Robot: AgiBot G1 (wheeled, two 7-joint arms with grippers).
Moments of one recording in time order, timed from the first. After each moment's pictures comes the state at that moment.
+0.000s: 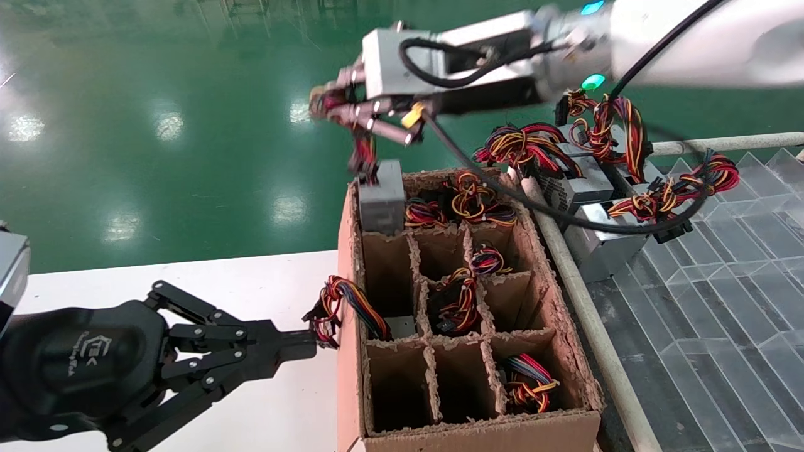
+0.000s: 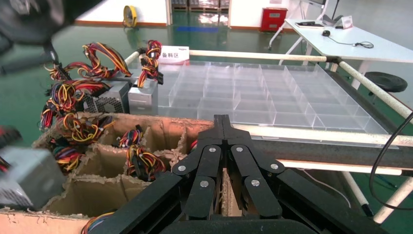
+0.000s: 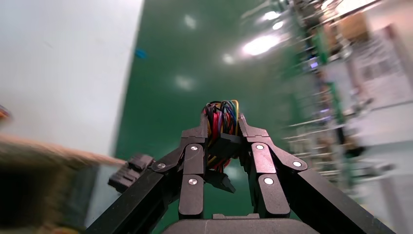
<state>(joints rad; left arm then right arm) -1.09 0.59 0.34 -1.27 0.69 1.47 -0.16 1.99 -1.21 -0.90 0.57 -1.19 -1.15 -0.53</state>
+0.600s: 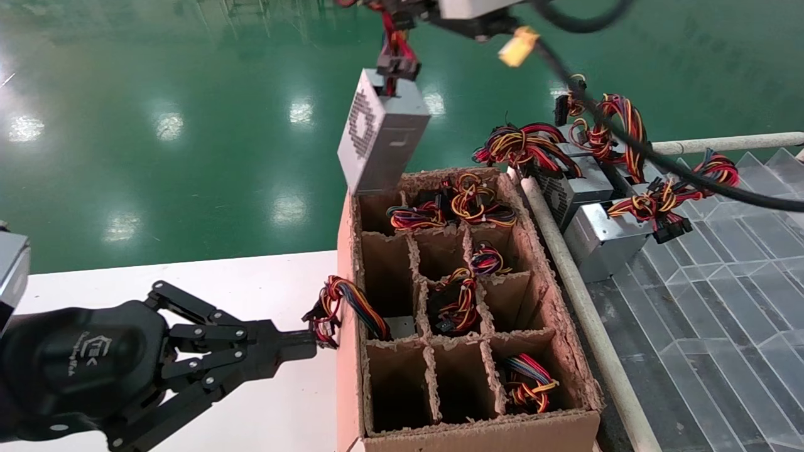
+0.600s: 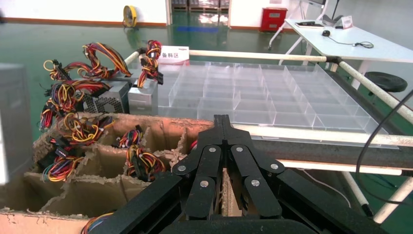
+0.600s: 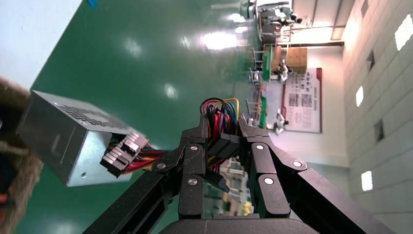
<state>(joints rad) -1.09 0.59 0.34 -1.27 0.69 1.47 -0.16 2.11 -0.93 -0.88 1.12 -1.30 -1.11 -0.44</state>
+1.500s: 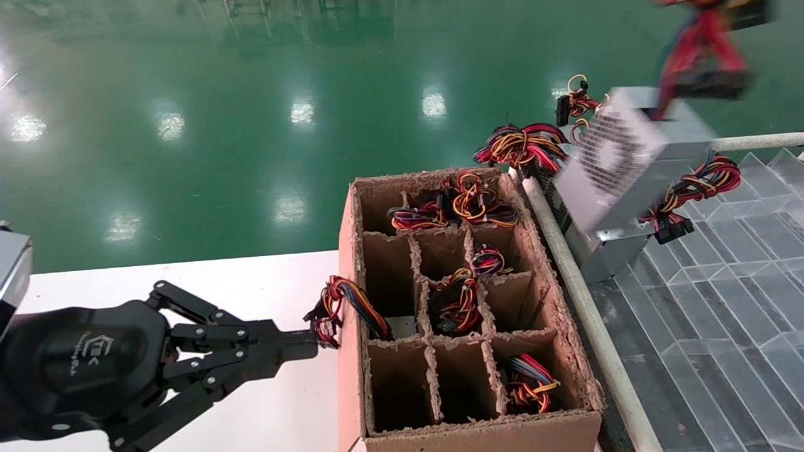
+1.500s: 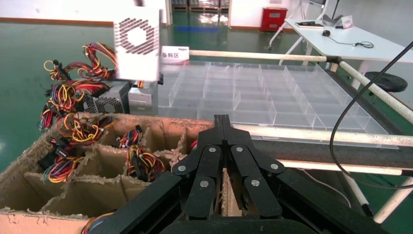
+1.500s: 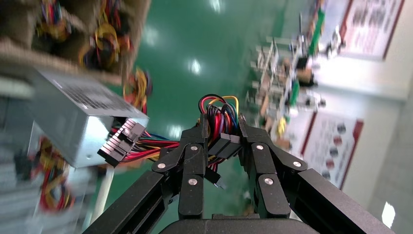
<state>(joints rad) -1.09 0.59 0.34 -1.27 0.69 1.47 -0.16 2.56 -0.54 -0.94 1.36 -1.46 -1.55 -0.15</state>
